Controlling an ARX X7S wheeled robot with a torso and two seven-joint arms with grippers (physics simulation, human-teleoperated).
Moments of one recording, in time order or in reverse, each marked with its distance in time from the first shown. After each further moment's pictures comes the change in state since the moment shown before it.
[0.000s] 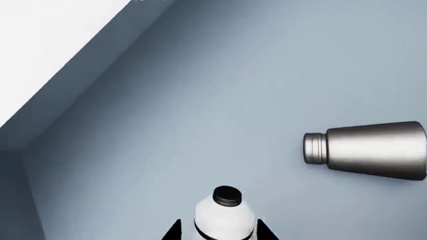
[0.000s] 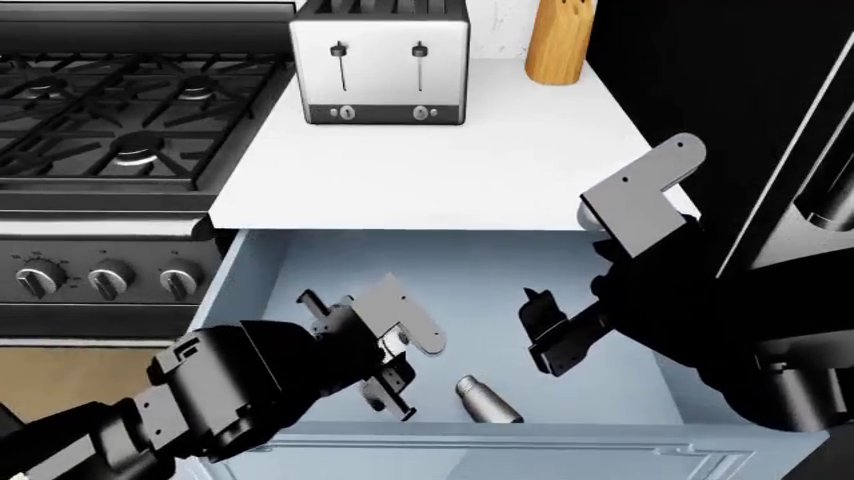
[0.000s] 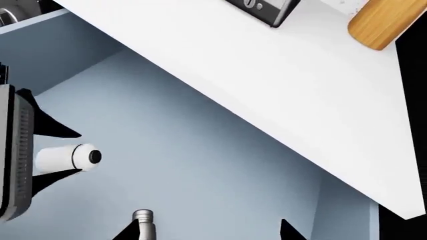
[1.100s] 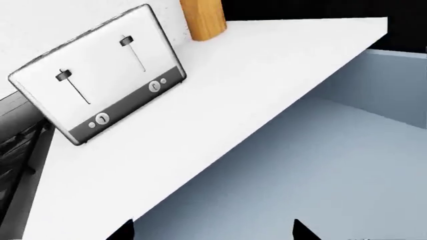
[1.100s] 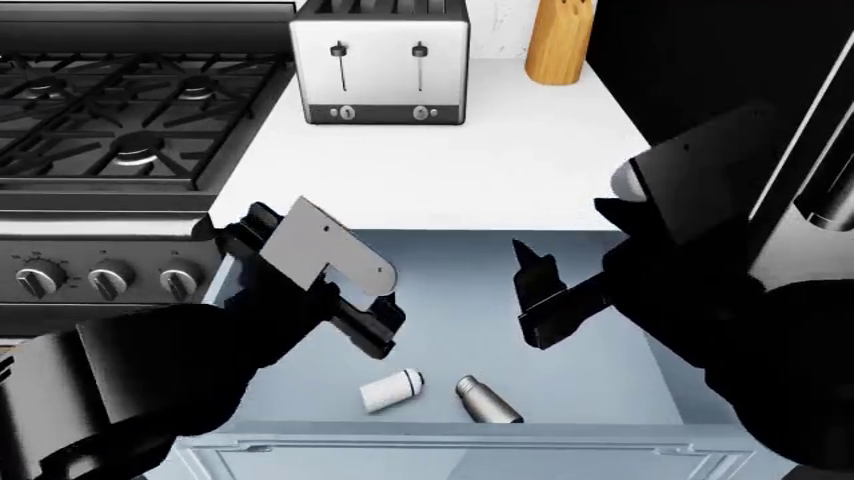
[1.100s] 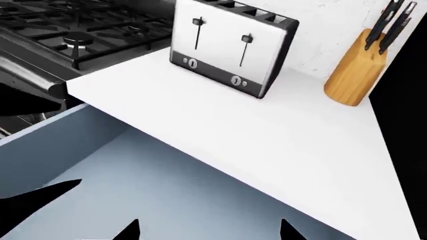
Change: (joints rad) left arm 0.040 -0.231 -0.296 0.462 -0.164 0.042 -0.261; right arm -0.089 0.056 0.121 -0.173 -0.009 -0.227 0.047
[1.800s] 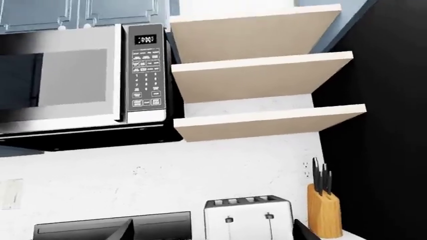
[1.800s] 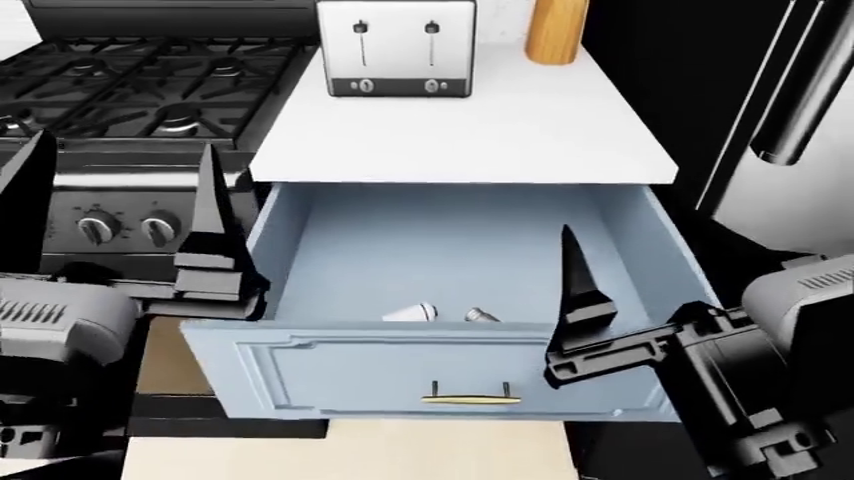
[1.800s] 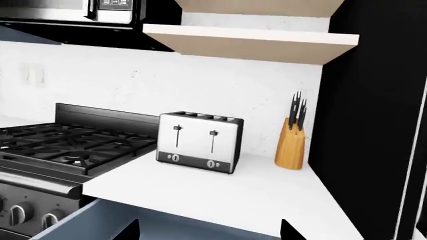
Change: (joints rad) left arm 0.577 -0.224 -0.432 0.477 0.278 0.653 -0.432; right arm -0.670 0.103 0.204 -0.385 -0.605 -0.574 0.089
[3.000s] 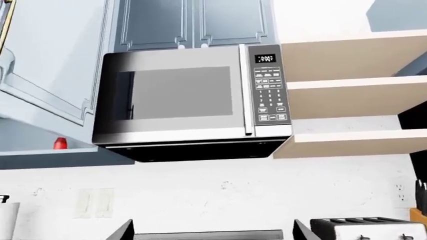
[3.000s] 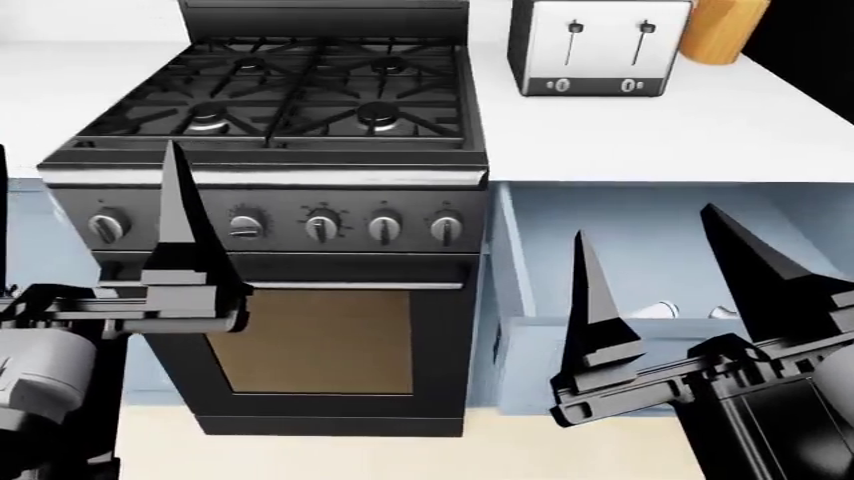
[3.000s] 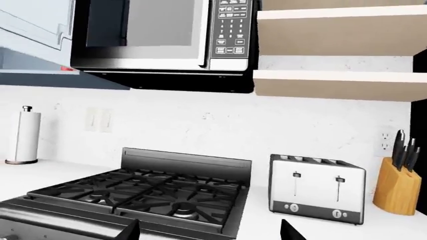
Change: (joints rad) left arm 0.074 0.013 -0.006 0.039 0.113 0.071 -0.059; right arm -0.129 0.039 -0.030 -0.094 -0.187 -0.178 0.038
